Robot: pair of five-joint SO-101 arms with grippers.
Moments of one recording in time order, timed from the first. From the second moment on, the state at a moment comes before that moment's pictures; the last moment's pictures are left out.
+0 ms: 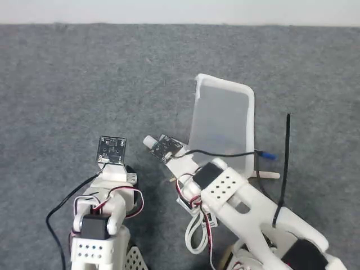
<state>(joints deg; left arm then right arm) -1.6 -103.3 97.5 69.1 4.6 -47.4 -25.8 53.8 64.9 3.2</state>
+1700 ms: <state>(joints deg) -6.7 -103.3 97.5 65.9 4.1 -42.2 -56.4 61.7 63.4 11.0</state>
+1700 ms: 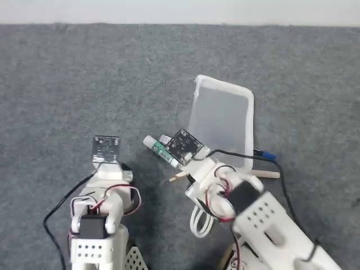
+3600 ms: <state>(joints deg) 14.8 -103.3 89.7 55.8 5.7 -45.7 -75.8 60.7 66.4 18.3</state>
